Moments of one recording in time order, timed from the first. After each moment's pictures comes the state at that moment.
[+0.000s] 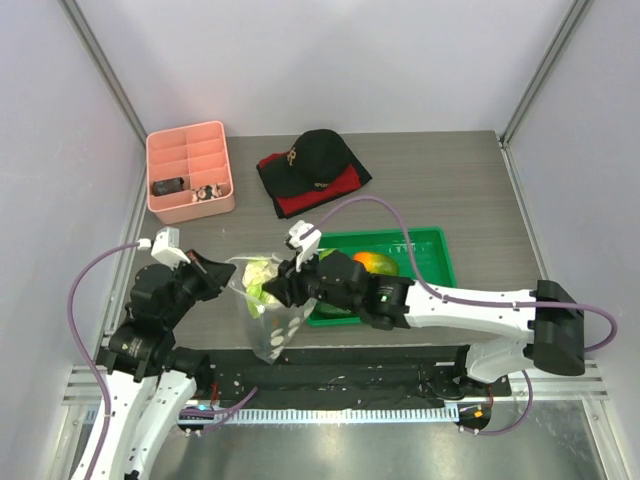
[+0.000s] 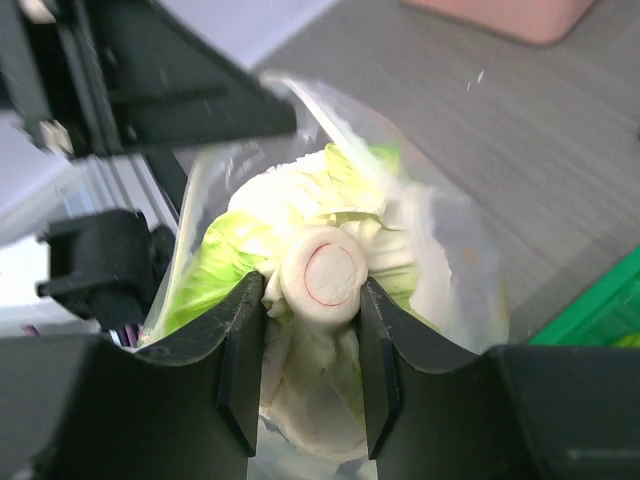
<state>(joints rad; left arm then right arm) -0.25 0.42 0.69 -0.62 0.11 -0.70 1.25 1.41 1.03 0.08 0.17 0.35</state>
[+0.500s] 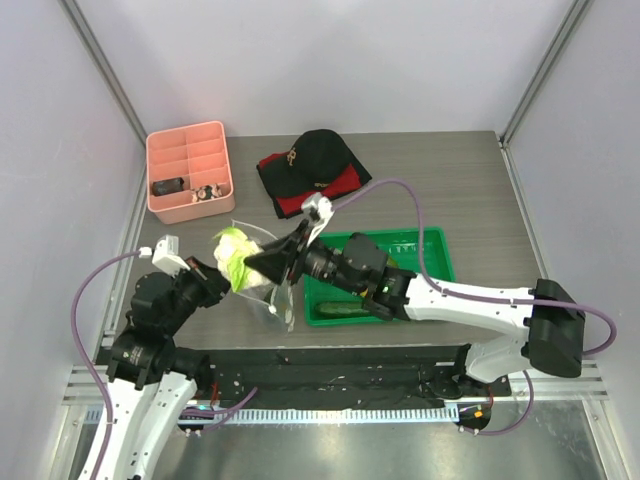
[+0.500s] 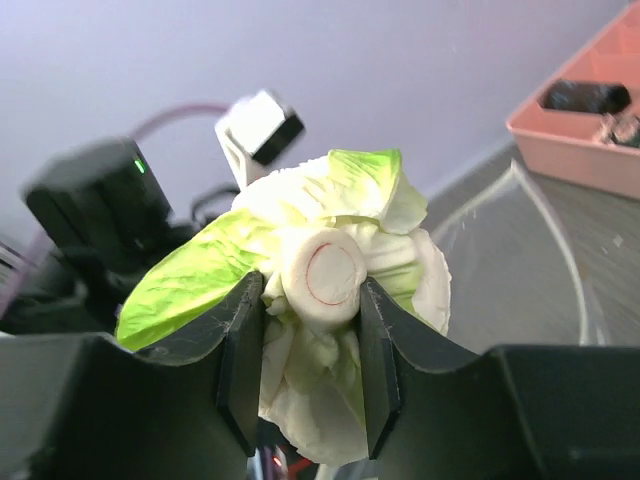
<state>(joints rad) -0.25 0.32 0.61 -0.62 0.15 -0.77 1.18 1.38 0.97 0.53 0.03 0.49</state>
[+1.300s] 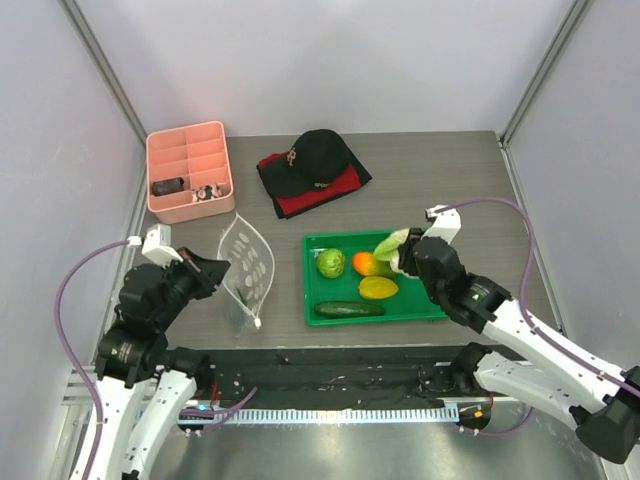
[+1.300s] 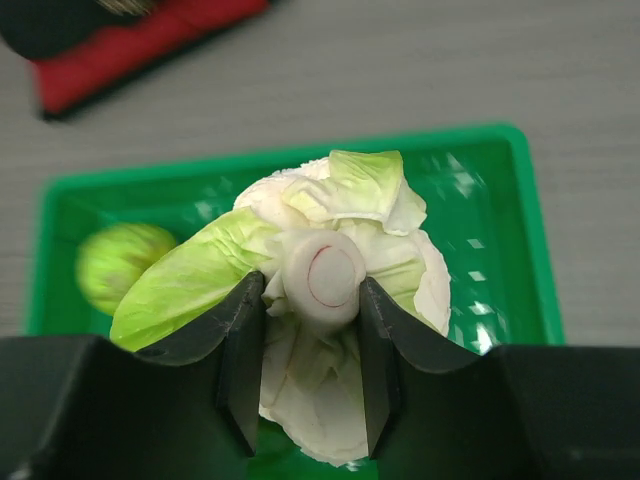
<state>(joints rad) -0.25 0.40 0.78 -0.69 0.10 -0.68 0.75 0.82 0.71 -0.33 0.59 0.49</state>
